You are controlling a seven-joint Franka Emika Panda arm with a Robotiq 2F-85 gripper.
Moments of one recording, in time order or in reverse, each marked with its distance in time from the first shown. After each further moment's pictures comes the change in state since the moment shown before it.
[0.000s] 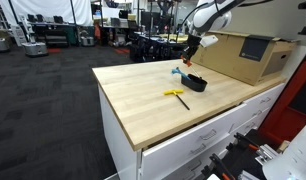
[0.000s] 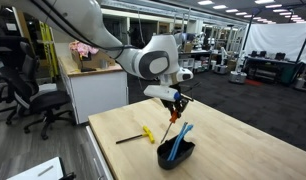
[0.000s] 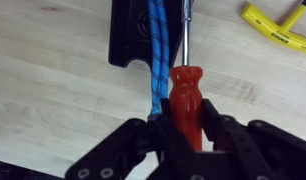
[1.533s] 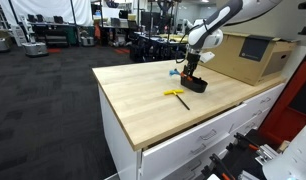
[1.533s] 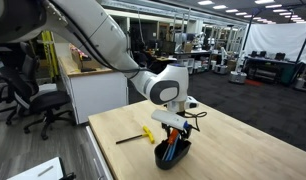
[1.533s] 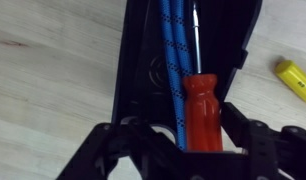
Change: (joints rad) arm -0.040 0.211 -0.021 0.047 0.073 -0.016 -0.177
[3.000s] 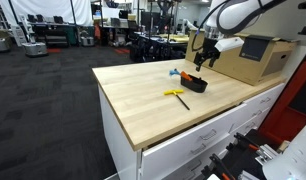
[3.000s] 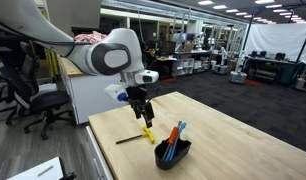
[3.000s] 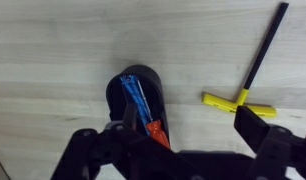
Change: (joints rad) arm 0.058 -0.597 0.077 -0.445 -0.208 -0.106 0.617
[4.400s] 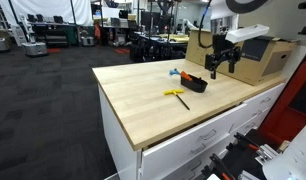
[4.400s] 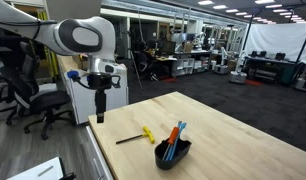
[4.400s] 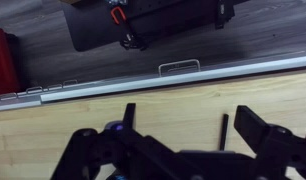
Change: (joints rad) arm 0.041 -0.218 0.187 -0.033 0.168 -0.532 0.223
